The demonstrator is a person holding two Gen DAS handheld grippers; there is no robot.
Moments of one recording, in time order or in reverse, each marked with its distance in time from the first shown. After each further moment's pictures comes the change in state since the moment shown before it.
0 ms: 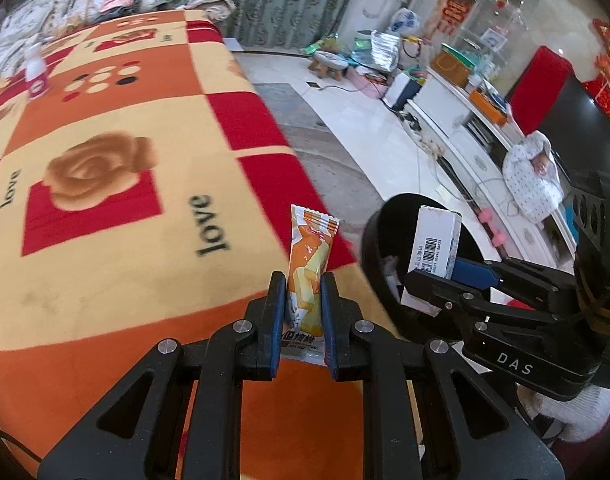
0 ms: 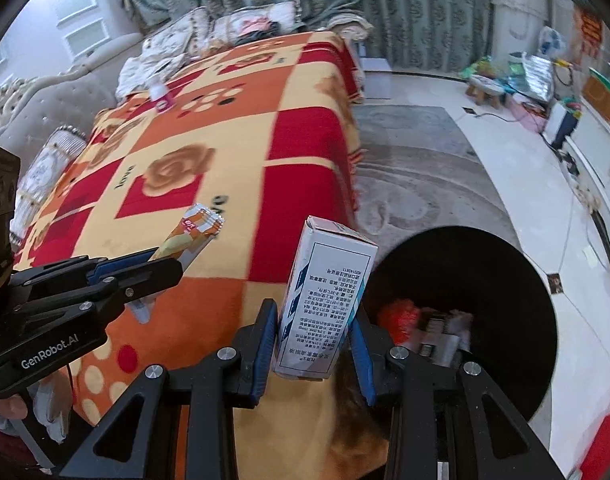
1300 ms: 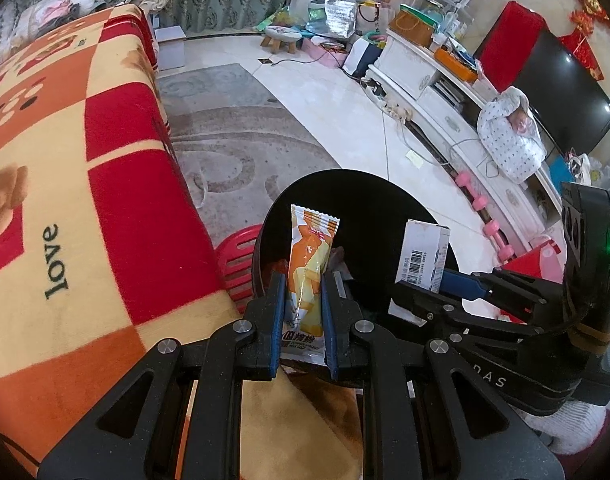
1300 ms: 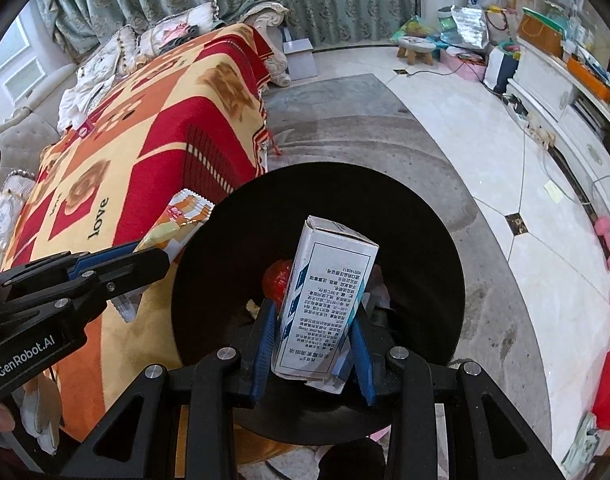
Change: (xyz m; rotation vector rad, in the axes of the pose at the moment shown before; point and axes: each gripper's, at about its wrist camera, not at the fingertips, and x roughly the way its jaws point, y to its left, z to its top) left arm 0.071 -0.086 0.016 0.121 0.090 -0.068; right arm -0.002 -0.108 -0.036 0.187 0.043 -0.100
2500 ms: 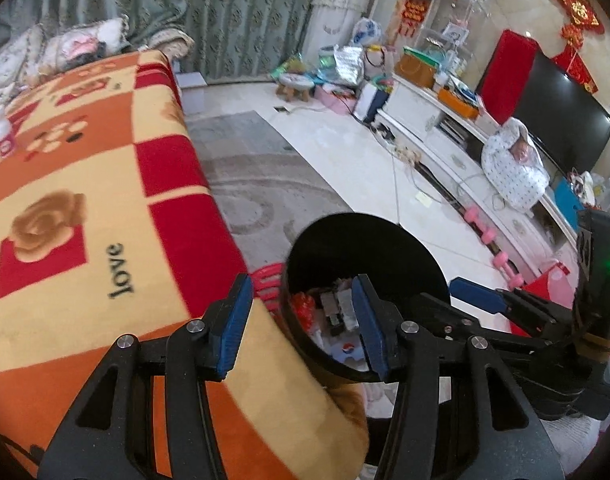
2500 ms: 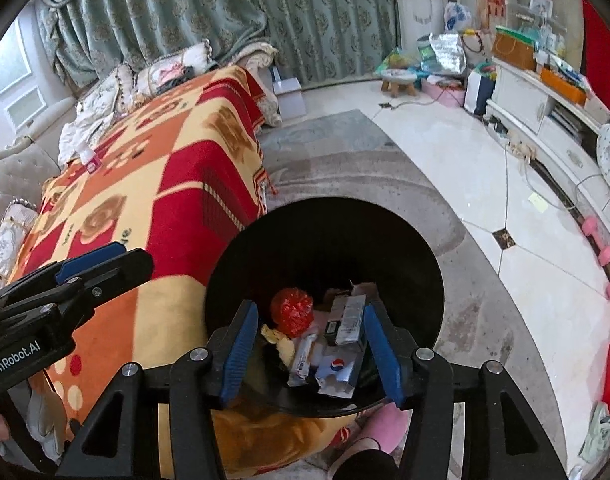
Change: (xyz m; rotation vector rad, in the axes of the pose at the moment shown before) left arm -0.065 -0.001 -0.019 0.002 -0.200 0.078; right arm -0.044 0.019 -0.015 0.048 -0.167 -0.026
